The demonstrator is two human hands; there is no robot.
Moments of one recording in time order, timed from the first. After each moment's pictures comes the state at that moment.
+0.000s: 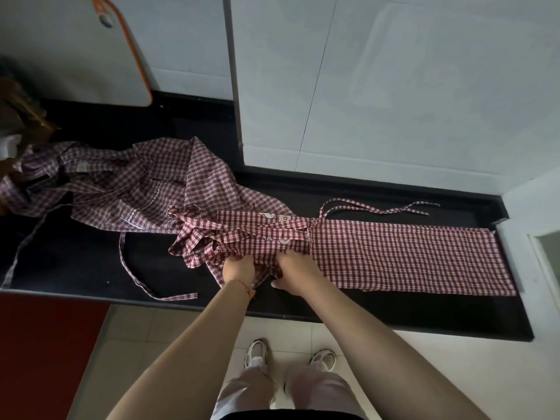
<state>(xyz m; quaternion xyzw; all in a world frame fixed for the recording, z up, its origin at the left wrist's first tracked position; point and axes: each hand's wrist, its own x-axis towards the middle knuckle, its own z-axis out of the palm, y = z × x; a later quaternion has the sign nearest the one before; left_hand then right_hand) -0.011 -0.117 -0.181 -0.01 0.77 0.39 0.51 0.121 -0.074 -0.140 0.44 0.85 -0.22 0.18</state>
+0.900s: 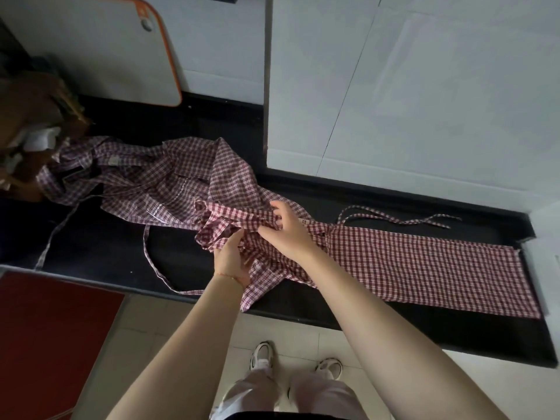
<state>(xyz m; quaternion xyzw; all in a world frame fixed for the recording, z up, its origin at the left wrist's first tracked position) -0.055 -0.129 -0.133 -0.15 0.57 0.62 0.53 0.057 -0.048 -0.088 0.50 0.69 -0.52 -0.09</state>
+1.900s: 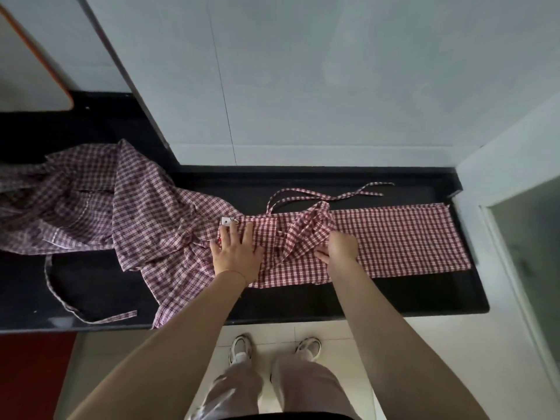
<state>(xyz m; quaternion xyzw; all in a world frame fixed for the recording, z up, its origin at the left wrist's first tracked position) 0.084 -0.062 -0.167 0.58 0.77 -0.09 0.24 0.272 0.003 -0.133 0.76 0.07 -0.55 -0.34</state>
